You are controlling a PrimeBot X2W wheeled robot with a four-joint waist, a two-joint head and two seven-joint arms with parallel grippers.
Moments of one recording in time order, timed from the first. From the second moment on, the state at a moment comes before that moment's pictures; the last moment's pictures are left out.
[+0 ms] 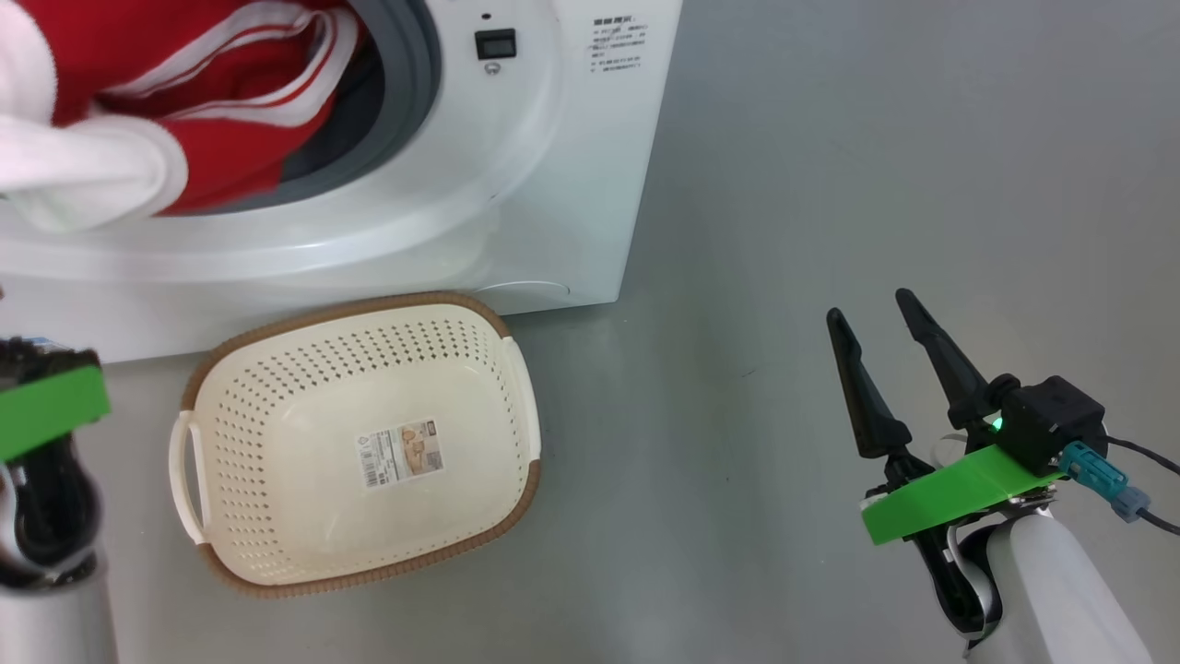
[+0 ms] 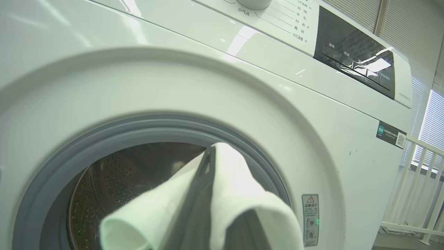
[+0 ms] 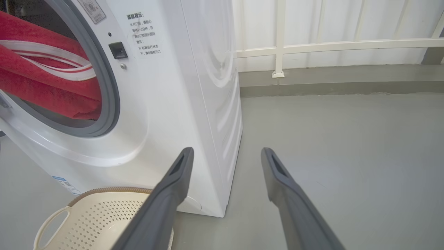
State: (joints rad) left arm -0.48 0.17 0.11 -0.11 -0.56 -0.13 -0.26; right arm -0.30 -0.13 0.10 0.19 0.26 0.13 -0.26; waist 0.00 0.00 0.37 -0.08
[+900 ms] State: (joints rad) left arm -0.26 0.09 0.09 -0.22 -0.45 -0.13 -0.26; right arm -0.31 -0.13 0.11 0.19 0.26 0.13 -0.26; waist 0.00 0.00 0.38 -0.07
